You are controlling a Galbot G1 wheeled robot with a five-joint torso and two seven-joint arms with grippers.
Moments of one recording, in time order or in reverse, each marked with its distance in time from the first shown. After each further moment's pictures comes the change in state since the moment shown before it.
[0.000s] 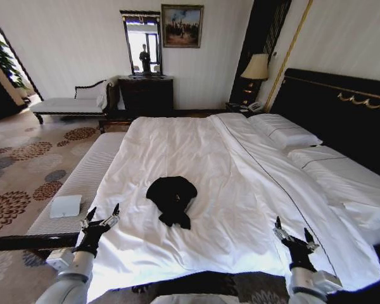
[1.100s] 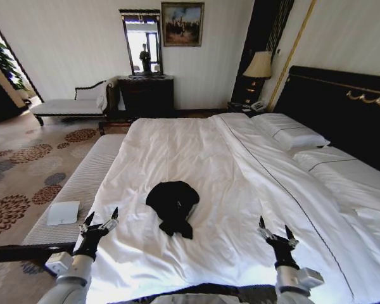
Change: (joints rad) left arm 0.004 0.015 -0.001 0.049 -0.019 0.010 0.000; right arm 0.004 -0.118 -0.197 0.096 0.132 -0.178 0.012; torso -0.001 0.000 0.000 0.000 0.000
